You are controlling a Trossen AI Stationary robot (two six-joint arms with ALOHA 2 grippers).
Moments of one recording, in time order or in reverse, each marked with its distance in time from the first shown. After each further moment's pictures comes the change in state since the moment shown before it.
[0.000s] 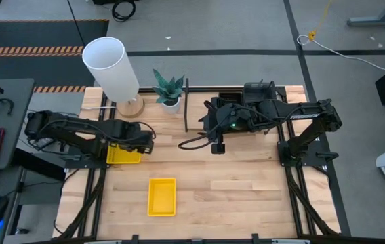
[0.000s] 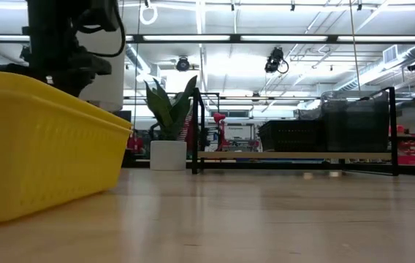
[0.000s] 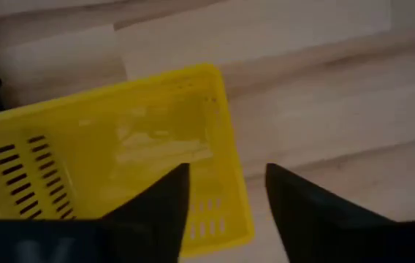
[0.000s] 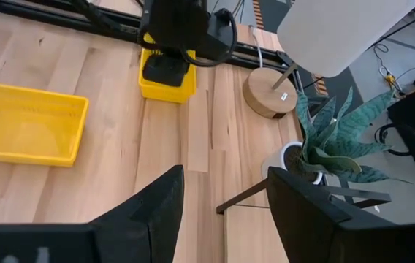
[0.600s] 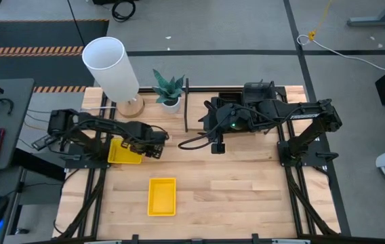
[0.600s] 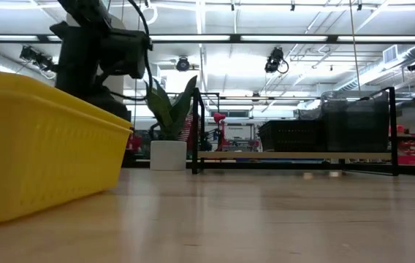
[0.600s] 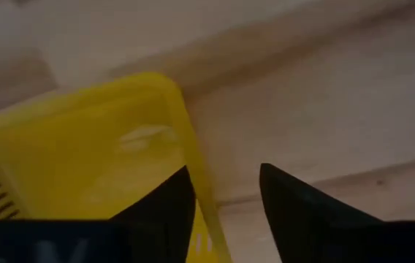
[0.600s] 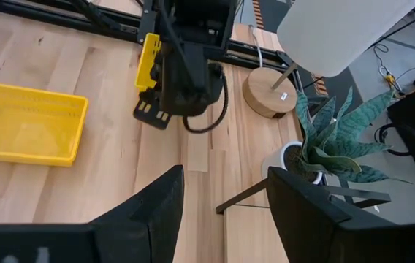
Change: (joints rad) left arm 0.082 0.303 0.000 0.166 0.139 0.188; right arm 0.000 0.000 0.000 0.000 0.000 -0.002
